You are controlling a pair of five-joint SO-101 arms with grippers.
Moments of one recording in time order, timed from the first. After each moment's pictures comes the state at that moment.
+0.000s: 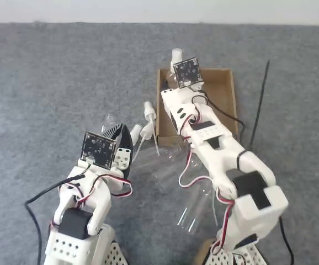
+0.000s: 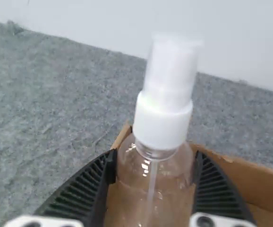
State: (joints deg) left arm 10.4 -94.6 85.5 44.9 0.4; right arm -23.1 11.2 33.4 -13.9 1.5
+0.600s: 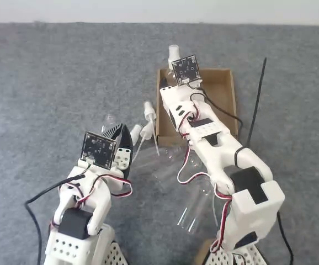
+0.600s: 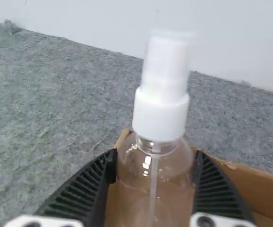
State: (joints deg) left arm 10.4 -94.6 85.5 44.9 0.4; right arm -23.1 14.3 30.1 -13.9 1.5
